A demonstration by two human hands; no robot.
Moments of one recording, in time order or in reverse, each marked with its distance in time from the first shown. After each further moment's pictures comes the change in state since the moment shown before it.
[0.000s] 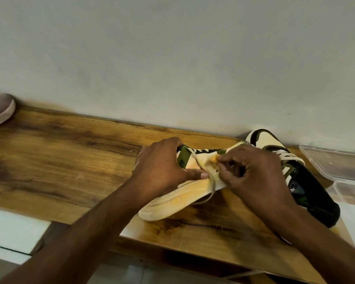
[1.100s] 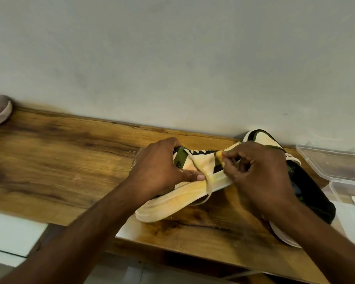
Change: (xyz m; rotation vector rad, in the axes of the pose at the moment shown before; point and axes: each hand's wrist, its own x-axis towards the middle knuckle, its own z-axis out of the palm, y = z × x) left_hand -0.001 0.003 -0.001 -0.045 -0.026 -0.011; right_hand 0.002 0.013 -0.008 0.027 0.070 0.094
